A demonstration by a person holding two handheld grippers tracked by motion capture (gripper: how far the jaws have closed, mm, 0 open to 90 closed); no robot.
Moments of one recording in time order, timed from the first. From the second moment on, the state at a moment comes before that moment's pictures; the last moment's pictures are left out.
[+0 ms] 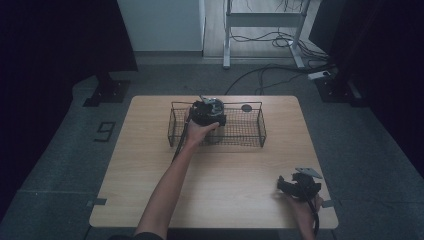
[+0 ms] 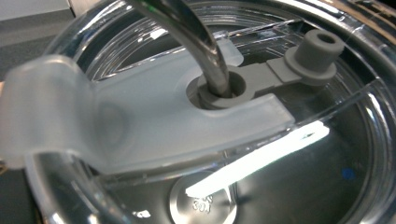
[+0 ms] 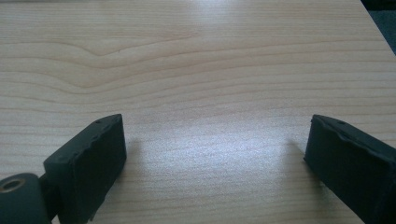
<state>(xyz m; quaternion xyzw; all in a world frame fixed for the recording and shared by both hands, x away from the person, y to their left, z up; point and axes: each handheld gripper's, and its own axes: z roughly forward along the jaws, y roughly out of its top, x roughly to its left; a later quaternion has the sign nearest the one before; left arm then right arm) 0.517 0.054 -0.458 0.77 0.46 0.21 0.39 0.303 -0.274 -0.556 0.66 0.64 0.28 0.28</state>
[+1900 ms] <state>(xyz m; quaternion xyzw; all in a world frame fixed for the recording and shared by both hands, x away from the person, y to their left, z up) 0.368 0.142 -0.437 0.79 0.41 0.18 0.43 0.303 -0.274 -0.556 0.66 0.63 0.28 0.28</state>
